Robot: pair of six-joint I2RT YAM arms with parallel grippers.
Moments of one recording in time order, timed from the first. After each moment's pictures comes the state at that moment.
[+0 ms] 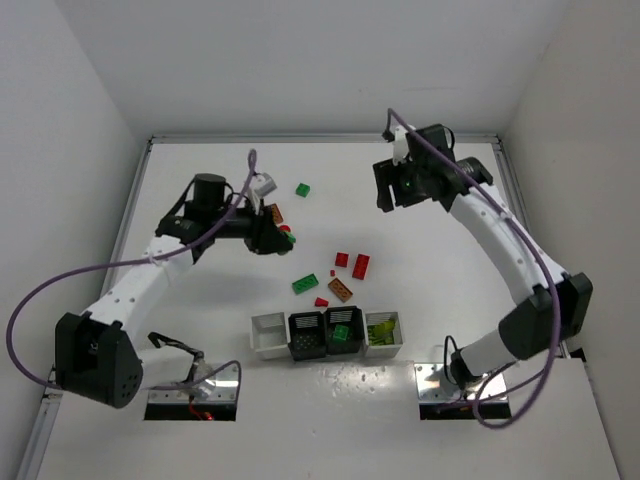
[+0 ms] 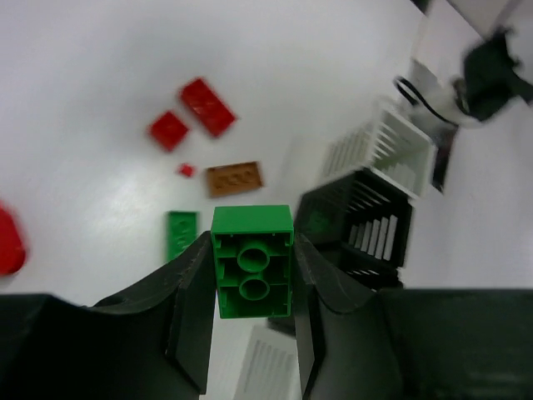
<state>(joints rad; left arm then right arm) -0.24 1.24 0.96 -0.37 0.88 0.03 0.40 1.49 1.47 -0.79 -0.02 0.01</state>
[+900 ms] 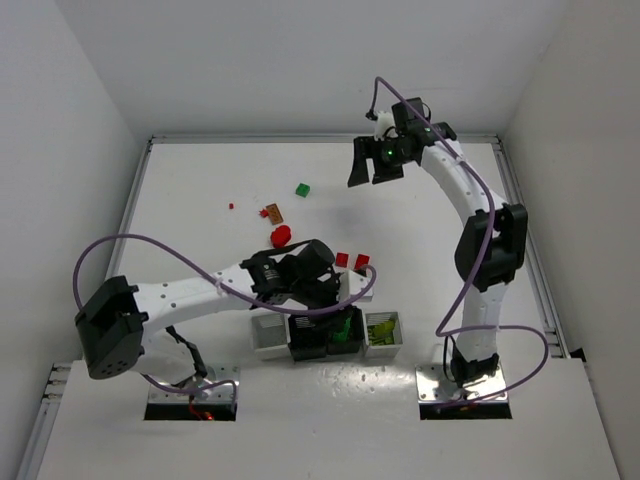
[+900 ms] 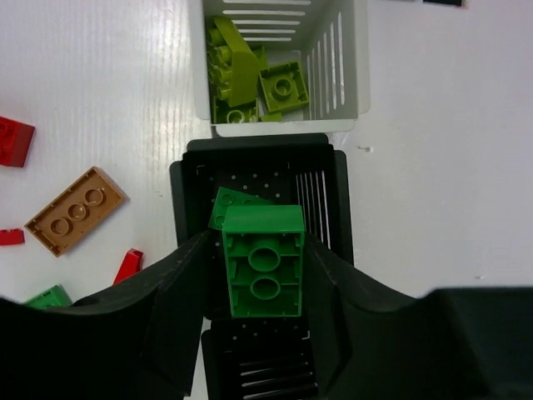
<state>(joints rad) -1.02 1.37 0.93 -0.37 0.46 0.27 0.26 2.02 1.87 -0.81 -0.46 0.07</state>
